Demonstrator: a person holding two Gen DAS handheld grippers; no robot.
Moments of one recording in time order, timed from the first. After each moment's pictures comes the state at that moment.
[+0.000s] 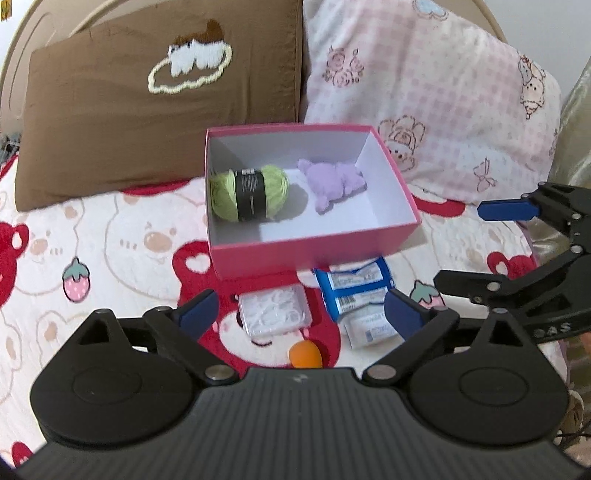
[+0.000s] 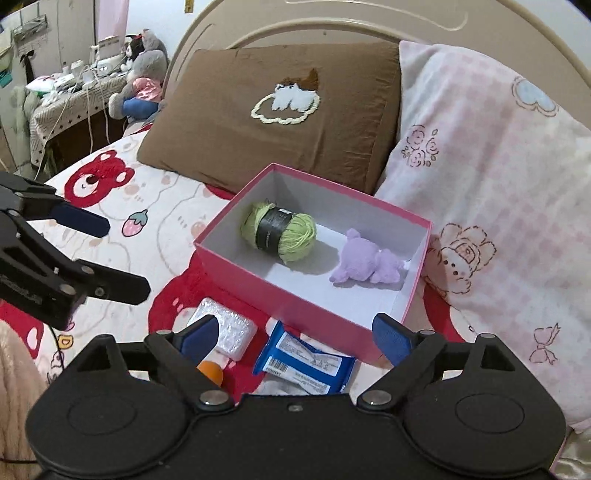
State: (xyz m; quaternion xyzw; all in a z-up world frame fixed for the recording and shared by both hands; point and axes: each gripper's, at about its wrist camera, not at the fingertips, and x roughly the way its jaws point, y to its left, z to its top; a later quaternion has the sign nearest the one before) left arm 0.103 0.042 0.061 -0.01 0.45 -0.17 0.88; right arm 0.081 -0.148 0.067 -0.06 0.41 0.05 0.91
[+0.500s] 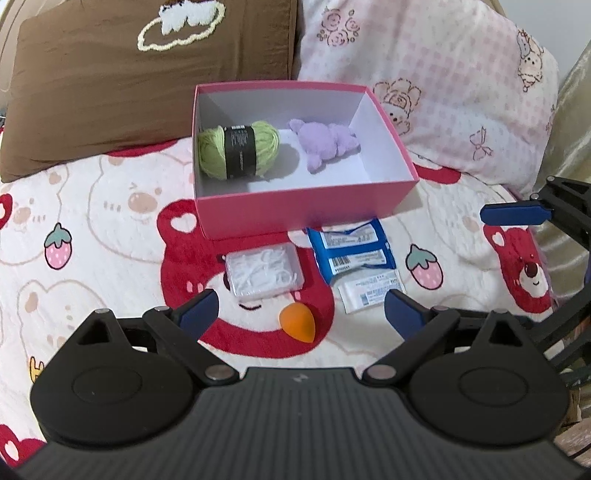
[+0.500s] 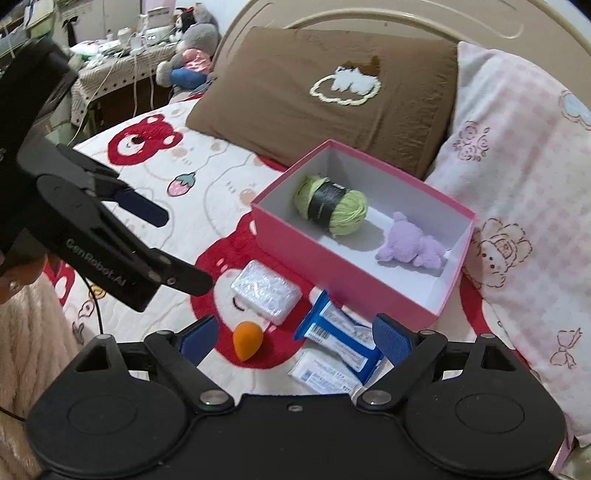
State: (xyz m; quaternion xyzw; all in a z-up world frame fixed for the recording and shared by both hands) left arm 0.093 0.042 0.029 -0.01 0.48 -0.18 0.86; right arm 0.051 -0.119 0.054 -0.10 0.43 0.11 0.89
